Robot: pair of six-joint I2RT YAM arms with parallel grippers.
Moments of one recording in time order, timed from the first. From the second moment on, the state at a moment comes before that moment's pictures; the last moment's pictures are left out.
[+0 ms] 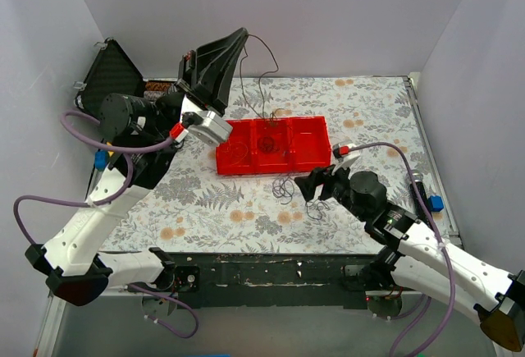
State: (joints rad) left arm -0.74 1.18 1.56 0.38 0.43 0.94; right arm 0.83 0.72 0.46 -0.01 0.19 0.36
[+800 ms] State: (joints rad) left arm -0.78 1.18 1.52 0.33 0.49 0.93; right arm 0.83 0.86 0.51 0.36 -0.24 0.31
